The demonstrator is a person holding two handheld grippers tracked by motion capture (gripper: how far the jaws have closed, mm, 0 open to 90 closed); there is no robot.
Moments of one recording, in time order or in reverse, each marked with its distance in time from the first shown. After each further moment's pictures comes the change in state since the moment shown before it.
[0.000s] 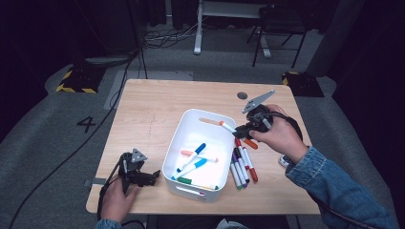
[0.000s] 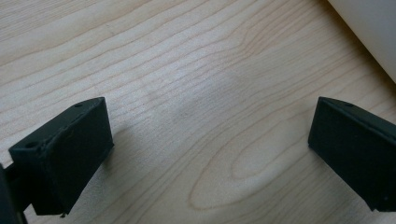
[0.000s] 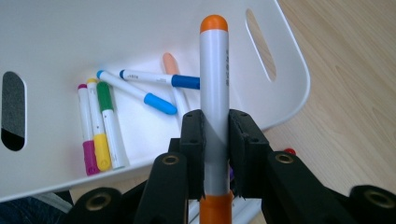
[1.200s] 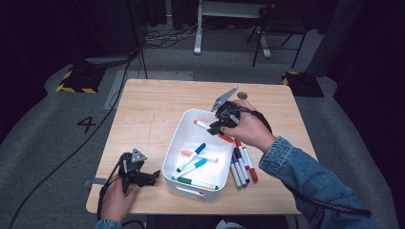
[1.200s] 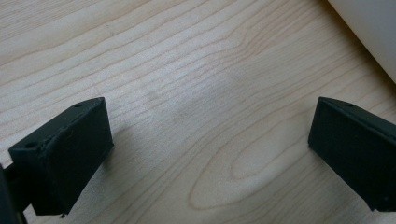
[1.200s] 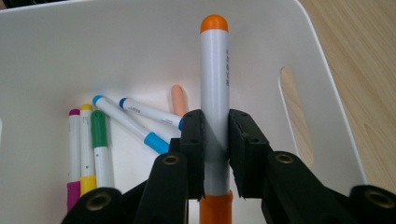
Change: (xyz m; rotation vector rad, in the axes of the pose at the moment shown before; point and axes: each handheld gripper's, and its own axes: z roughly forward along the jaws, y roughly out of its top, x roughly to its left) left arm 0.000 0.000 0.000 0.000 0.001 0.000; right arm 0.015 0.052 0.055 0.048 0.021 -0.091
